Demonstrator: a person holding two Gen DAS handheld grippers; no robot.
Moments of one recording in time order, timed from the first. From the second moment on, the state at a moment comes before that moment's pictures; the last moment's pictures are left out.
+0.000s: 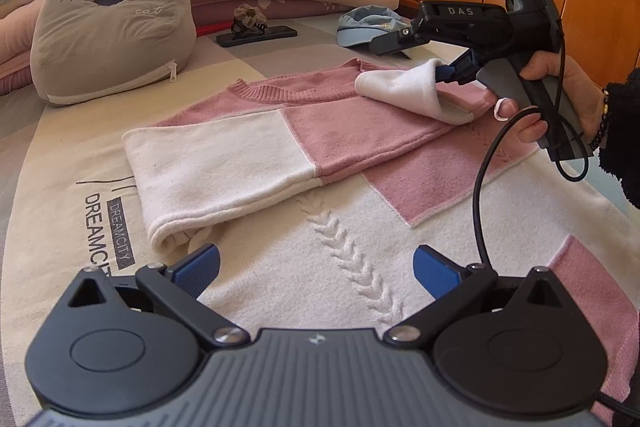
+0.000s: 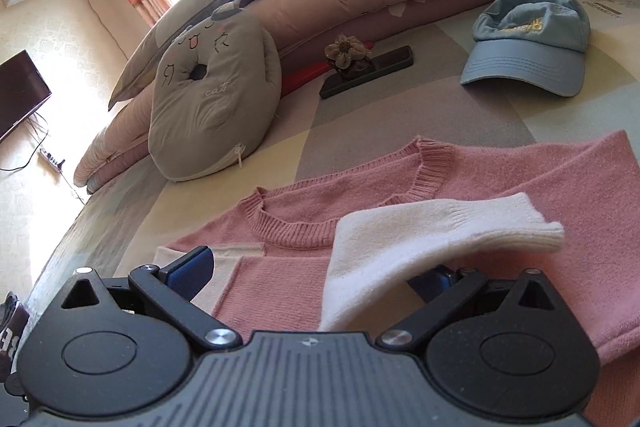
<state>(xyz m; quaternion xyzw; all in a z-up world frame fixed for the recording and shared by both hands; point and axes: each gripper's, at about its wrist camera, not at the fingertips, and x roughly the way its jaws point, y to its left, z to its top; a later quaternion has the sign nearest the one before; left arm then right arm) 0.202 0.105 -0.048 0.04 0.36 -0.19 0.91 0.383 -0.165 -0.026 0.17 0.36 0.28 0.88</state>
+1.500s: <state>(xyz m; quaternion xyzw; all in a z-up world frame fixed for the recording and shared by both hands) 0.318 0.060 -0.052 -0.29 0.46 -0.21 0.81 0.221 -0.239 -0.045 0.09 0.36 0.33 0.87</state>
